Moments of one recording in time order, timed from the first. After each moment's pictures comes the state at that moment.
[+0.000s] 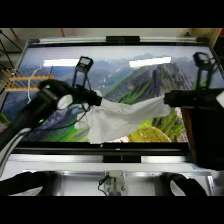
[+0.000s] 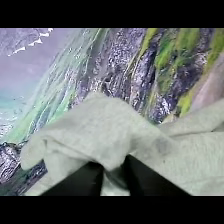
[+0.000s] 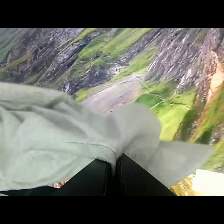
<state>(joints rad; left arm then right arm) -0.66 -1.34 1.34 1.71 -0.96 -1.87 0.03 -0.96 1.13 -1.24 1.18 1.49</state>
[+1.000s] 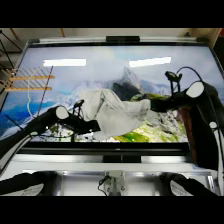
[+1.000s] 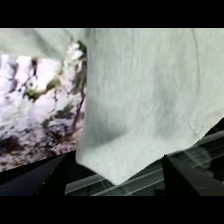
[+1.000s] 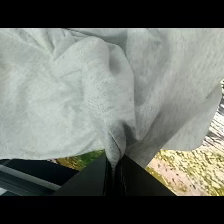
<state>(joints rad) -0.46 -1.34 0.83 0.93 -0.91 -1.67 0.03 -1.21 1.08 -1.16 1.21 1.39</state>
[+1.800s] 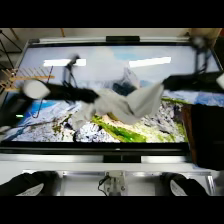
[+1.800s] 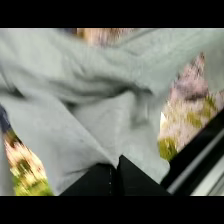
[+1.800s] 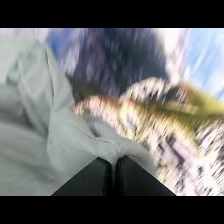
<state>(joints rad) -0.44 -1.17 1.33 1.02 -0.93 -1.33 0.00 -1.03 1.36 -1.18 1.12 1.29</state>
